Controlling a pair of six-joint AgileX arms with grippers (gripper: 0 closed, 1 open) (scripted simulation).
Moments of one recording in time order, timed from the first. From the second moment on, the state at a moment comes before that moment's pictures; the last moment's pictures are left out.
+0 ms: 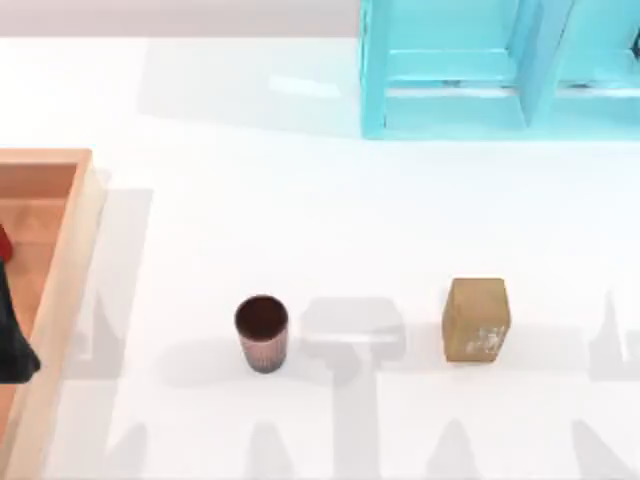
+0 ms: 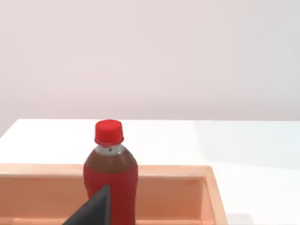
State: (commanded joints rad) left arm 0.00 0.00 0.00 0.00 0.00 0.00; right arm 0.00 0.00 0.00 0.00 0.00 0.00
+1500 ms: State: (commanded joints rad) left arm -0.67 1.73 1.75 -1.05 -0.04 -0.69; right arm 0.00 0.00 0.00 0.00 0.00 0.00
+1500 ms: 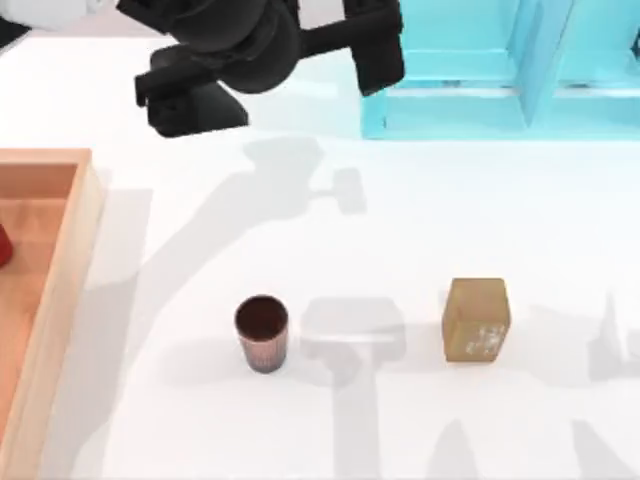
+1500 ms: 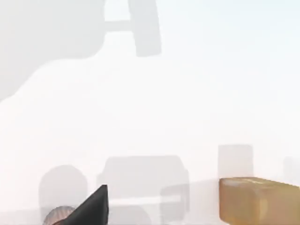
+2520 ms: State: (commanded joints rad) left arm -1.00 2.58 2.62 -1.56 -0.08 -0.96; right arm 0.00 0.00 0.00 0.00 0.00 0.00
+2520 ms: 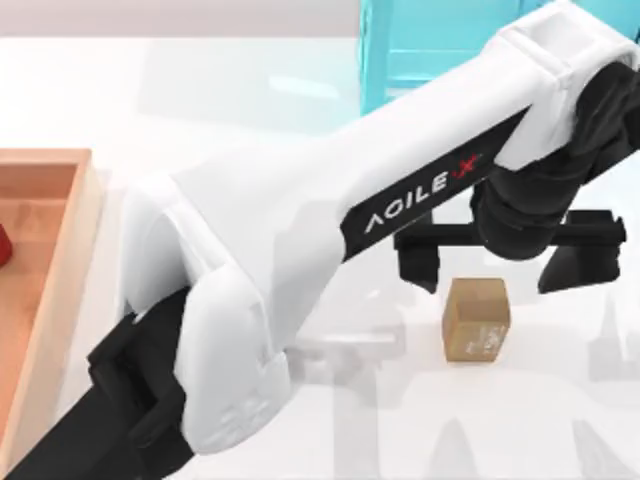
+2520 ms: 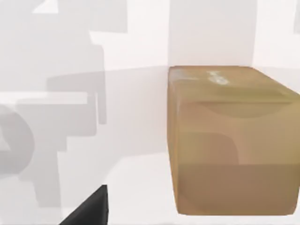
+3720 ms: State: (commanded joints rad) left arm -0.98 2.55 2.24 -1.21 -0.08 -0.95; right arm 0.00 0.00 0.00 0.00 0.00 0.00
